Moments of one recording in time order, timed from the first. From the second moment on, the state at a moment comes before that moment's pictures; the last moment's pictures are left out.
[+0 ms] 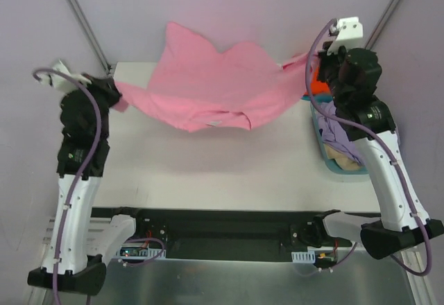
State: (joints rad) left arm -0.09 0.93 1.34 -0.36 -0.33 -0.48; right arm 0.36 1.22 1.63 -0.42 0.32 -0.15
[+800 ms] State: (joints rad) left arm -0.10 0.82 0.79 -0.71 0.11 -0.91; right arm 0.27 1.48 1.34 -0.94 0.24 0.35
